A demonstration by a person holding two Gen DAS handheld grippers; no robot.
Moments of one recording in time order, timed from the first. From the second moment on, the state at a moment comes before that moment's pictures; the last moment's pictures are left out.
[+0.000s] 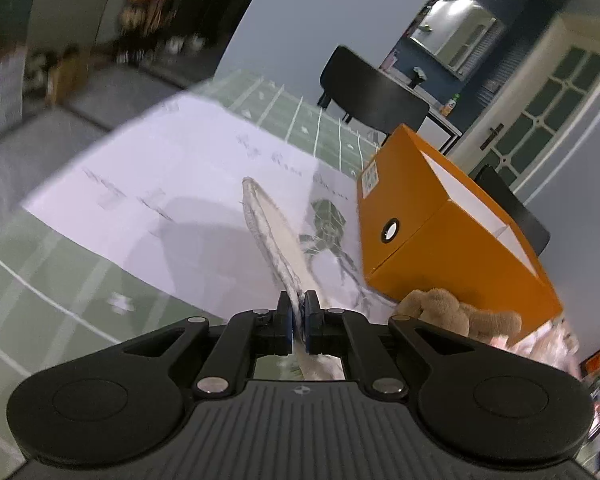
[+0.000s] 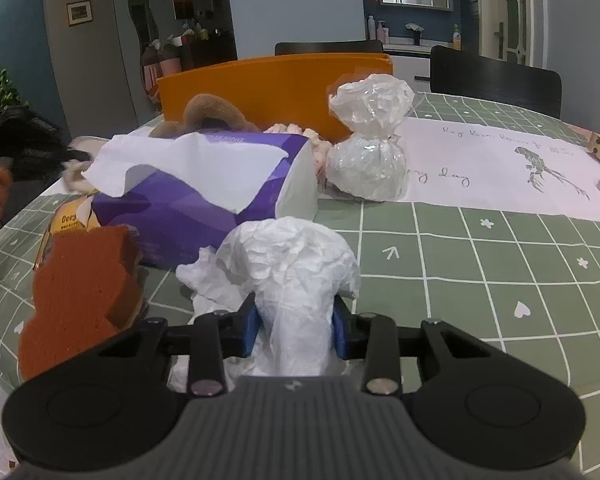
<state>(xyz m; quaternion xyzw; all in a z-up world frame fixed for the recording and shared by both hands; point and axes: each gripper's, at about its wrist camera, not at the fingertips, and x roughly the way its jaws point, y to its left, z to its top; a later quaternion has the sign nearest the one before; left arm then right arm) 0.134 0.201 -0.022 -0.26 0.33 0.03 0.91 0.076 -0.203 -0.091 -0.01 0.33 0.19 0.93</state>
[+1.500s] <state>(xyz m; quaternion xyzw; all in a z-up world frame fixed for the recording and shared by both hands) 0.012 0.055 0.093 -0.03 0.26 -0.28 0.92 -0.010 -0.187 0.029 -0.15 0.20 0.28 0.93</state>
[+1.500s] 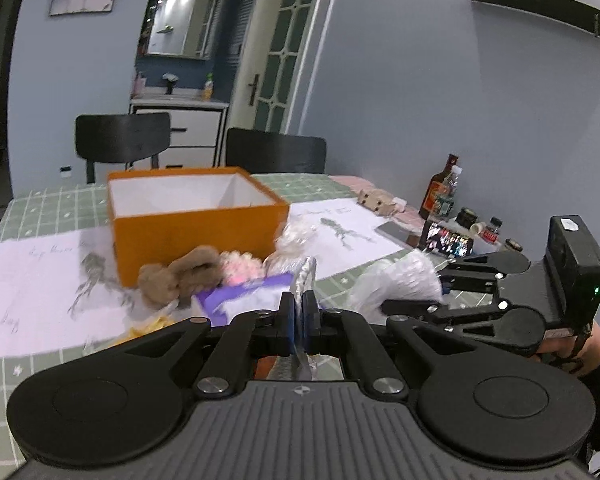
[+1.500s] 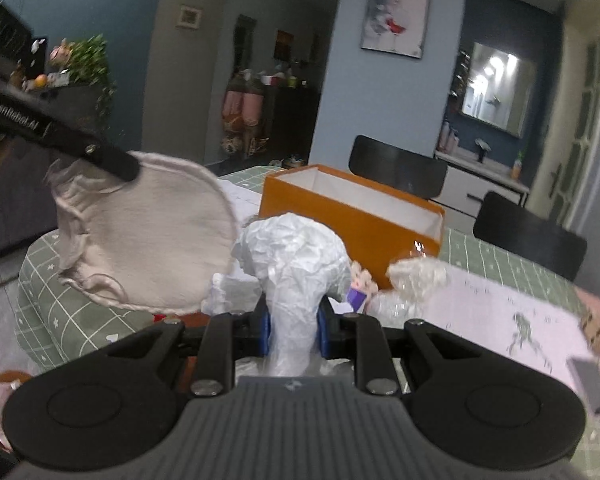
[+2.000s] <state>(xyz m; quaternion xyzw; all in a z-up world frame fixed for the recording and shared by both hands) 0.107 0.038 0.127 -0.05 0.24 -0.29 0.92 0.067 -0.181 0.072 -0.18 0.20 0.29 0.92</state>
